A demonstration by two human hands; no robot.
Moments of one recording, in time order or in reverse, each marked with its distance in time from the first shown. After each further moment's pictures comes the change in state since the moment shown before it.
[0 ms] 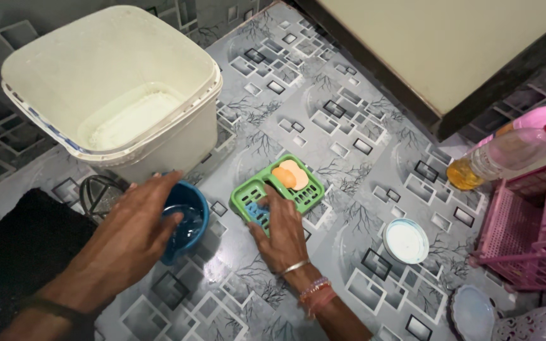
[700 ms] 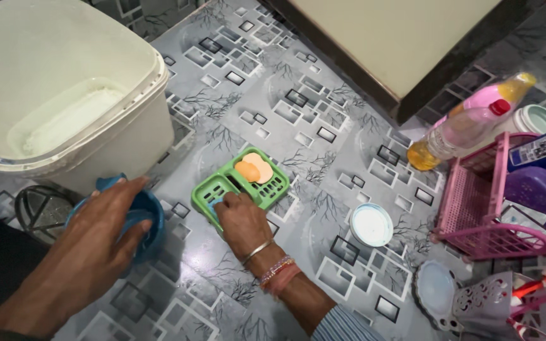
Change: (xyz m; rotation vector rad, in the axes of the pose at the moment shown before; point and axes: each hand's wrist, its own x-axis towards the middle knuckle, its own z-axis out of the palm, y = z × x) left_hand 0.010 0.000 0.022 0.002 0.036 0.124; right_hand 0.013 0.028 0.020 -0.346 -0.161 -0.123
